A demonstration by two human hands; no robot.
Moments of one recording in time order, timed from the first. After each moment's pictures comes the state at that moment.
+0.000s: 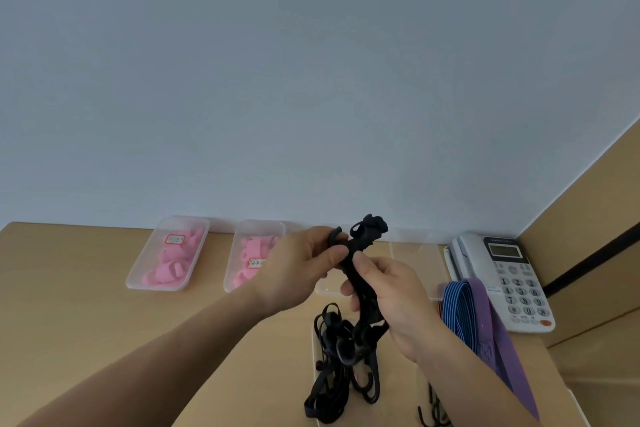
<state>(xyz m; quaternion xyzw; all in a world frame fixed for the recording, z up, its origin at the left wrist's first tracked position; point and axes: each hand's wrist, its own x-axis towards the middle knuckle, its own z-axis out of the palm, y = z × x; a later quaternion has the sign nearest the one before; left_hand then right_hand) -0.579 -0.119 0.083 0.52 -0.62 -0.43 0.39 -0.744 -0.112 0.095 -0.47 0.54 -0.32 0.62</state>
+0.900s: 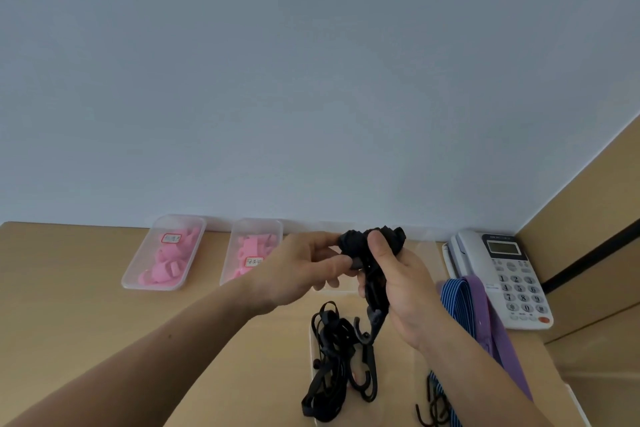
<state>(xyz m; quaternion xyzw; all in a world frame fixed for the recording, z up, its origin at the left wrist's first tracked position) -0.577 -0.121 0.090 0.48 -0.60 -0.54 0.34 -0.753 -0.125 0.094 -0.45 0.48 -0.41 0.64</state>
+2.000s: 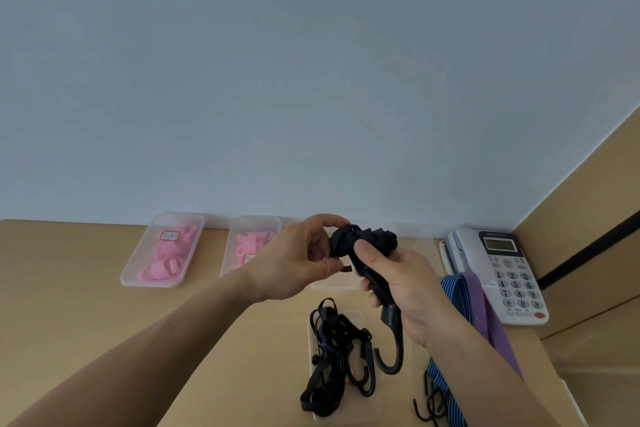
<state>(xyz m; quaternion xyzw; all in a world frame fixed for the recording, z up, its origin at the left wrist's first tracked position) -0.572 -0.130 0.080 0.49 -0.68 -0.42 0.35 -0.759 -0.124 0.098 -0.42 0.53 -0.37 0.63</state>
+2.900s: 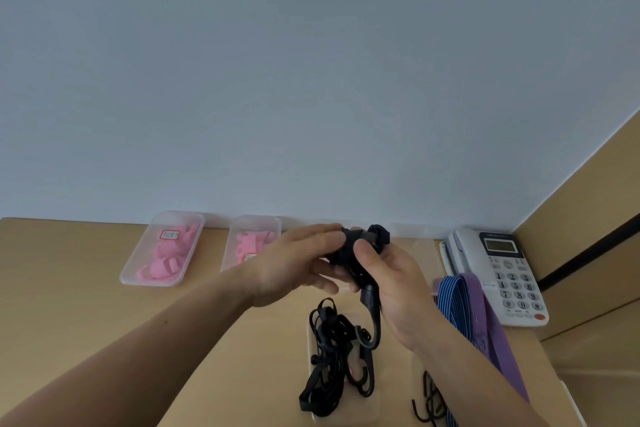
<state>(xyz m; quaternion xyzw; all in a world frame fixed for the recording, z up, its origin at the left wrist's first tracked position) -0.576 -0.125 0.092 0.41 -0.50 -0.68 0.34 -0.750 -0.117 0.095 -0.48 0.42 -0.43 0.64</state>
